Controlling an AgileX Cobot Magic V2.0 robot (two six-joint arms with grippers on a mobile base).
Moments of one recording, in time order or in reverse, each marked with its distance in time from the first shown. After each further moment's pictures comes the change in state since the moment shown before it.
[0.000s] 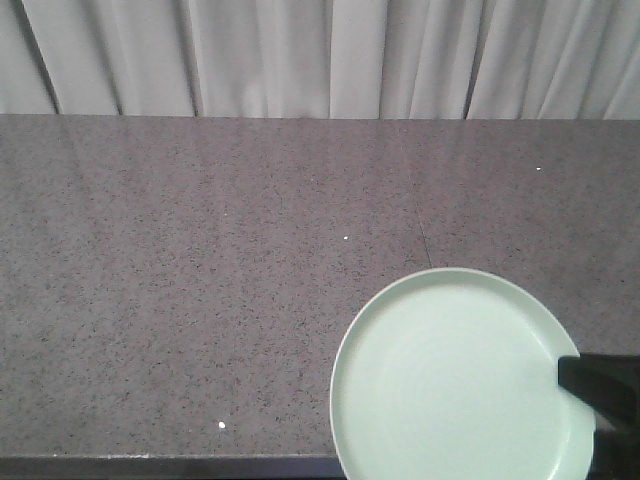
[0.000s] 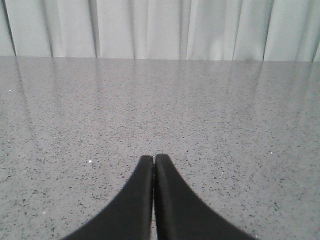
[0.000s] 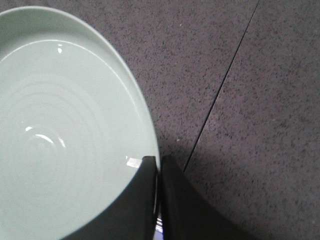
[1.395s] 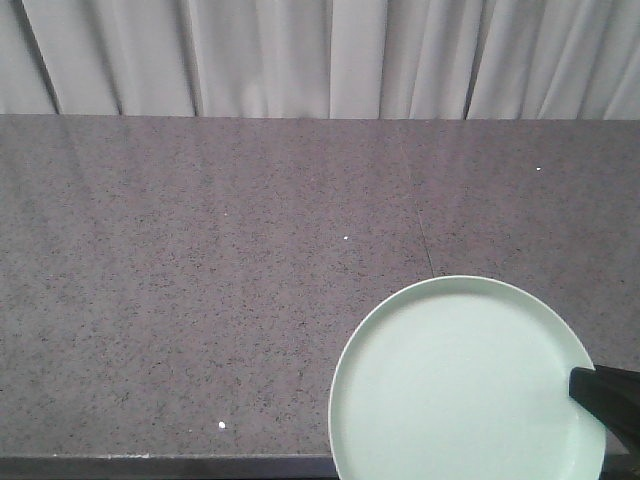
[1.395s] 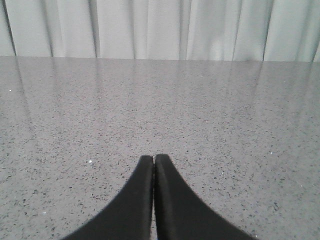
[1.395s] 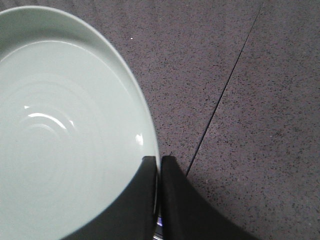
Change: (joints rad) left arm 0.000 0.000 0.000 0.000 0.000 0.000; right arm 0.000 -0.156 0.059 0.013 -0.029 0.000
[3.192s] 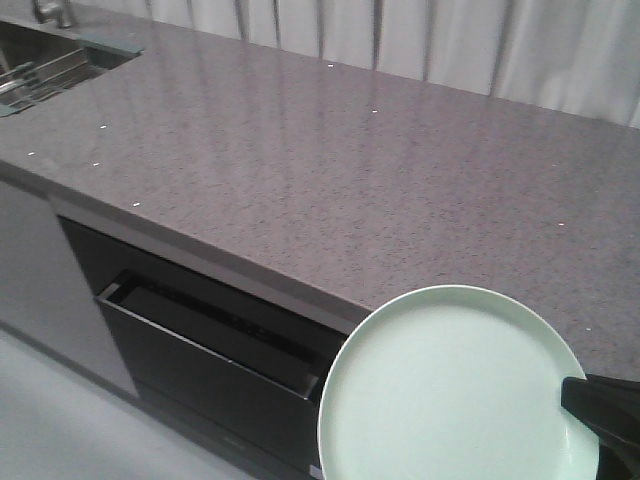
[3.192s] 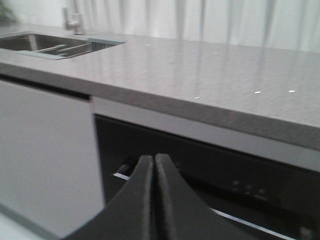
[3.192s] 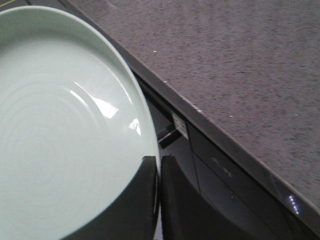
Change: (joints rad) left arm 0.000 0.000 0.000 0.000 0.000 0.000; right arm 0.000 0.000 0.000 0.021 0.041 0.001
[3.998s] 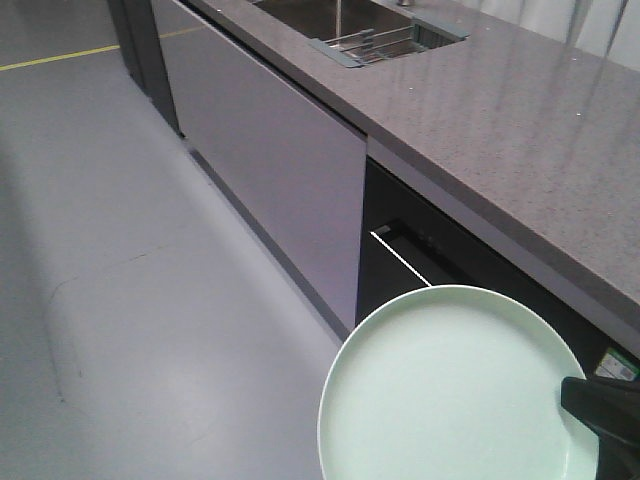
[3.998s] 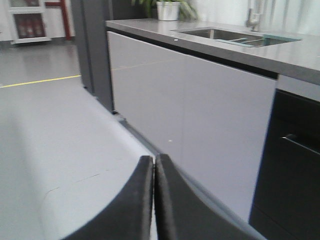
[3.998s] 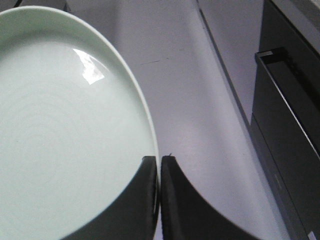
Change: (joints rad) left arm 0.000 0.000 0.000 0.000 0.000 0.000; right arm 0.000 0.000 0.000 0.002 0.001 0.000
